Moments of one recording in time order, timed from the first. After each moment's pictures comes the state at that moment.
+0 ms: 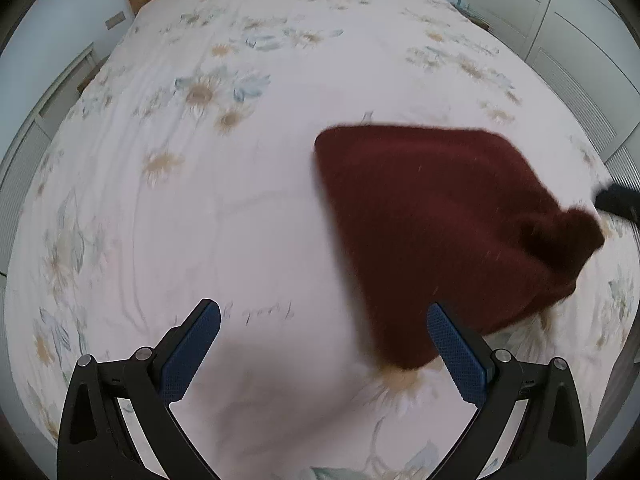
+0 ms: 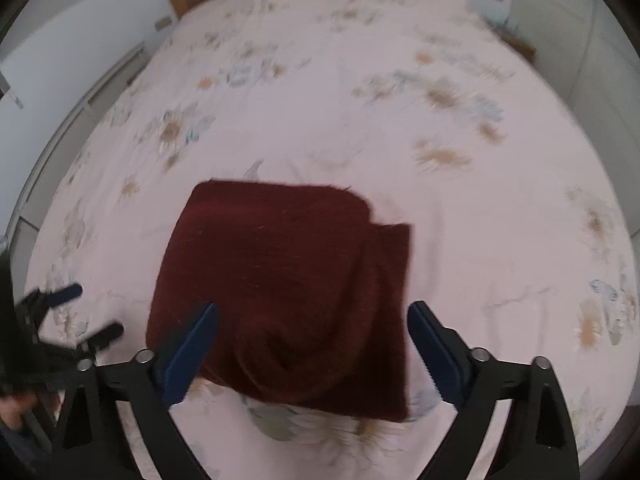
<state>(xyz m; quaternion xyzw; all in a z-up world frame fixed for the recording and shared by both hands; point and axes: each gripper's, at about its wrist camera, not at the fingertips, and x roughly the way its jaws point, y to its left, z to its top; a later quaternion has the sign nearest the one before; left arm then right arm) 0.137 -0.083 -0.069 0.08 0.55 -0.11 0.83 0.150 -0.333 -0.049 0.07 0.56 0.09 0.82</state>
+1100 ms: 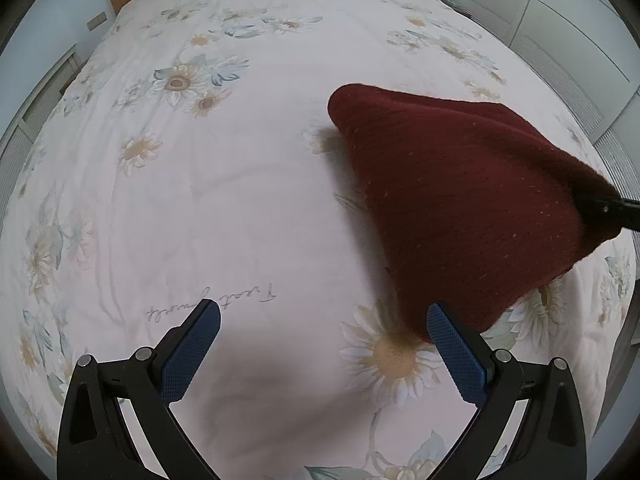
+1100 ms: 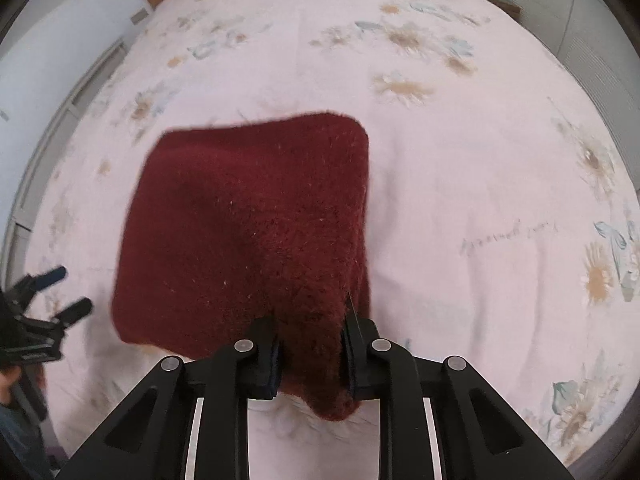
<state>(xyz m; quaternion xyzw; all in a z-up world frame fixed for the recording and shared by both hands) 0.128 -0.087 -0.092 0.09 0.55 -0.14 0.82 0.102 -0.391 -0.099 0.09 0.58 0.06 0.80</state>
